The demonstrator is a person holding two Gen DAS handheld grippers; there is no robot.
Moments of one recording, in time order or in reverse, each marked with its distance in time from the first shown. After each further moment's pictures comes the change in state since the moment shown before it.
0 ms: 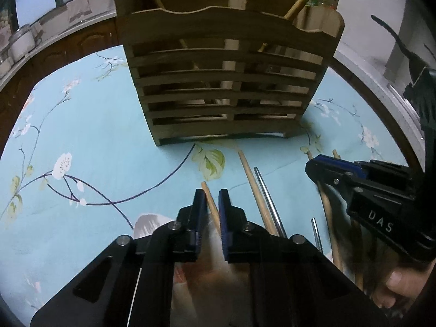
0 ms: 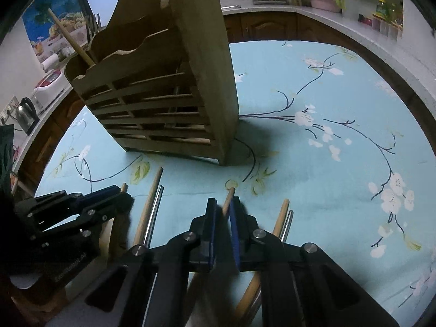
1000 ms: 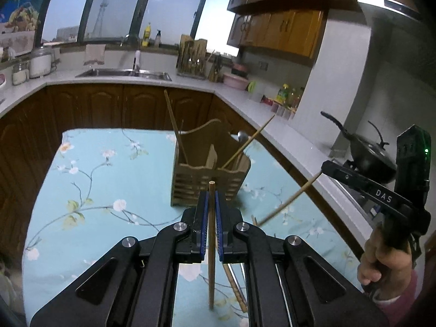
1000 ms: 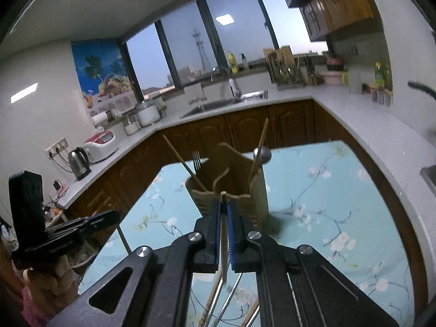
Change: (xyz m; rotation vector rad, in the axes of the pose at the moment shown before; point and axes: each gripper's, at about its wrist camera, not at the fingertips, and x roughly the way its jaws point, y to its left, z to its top) left arm -0.226 0.027 -0.015 -0.104 -0.417 -0.153; right arm -0.212 0.034 0.007 -0.046 -0.433 0.159
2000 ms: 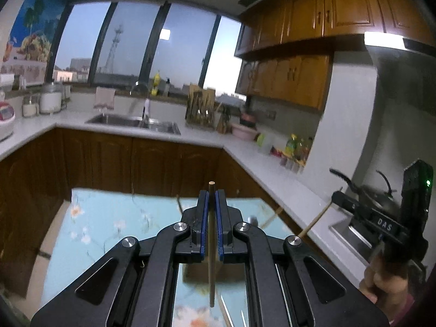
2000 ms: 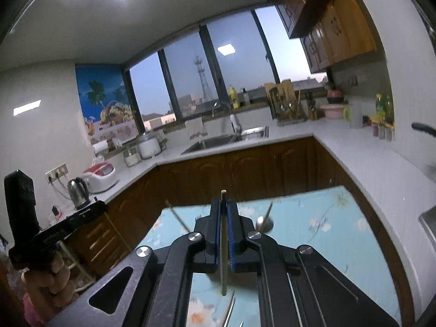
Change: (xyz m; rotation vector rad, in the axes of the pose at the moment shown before) left arm -0.007 0.007 0.106 0.001 -0.256 0.055; right arm 0.000 0.001 0.078 -0.010 -0.178 -0.004
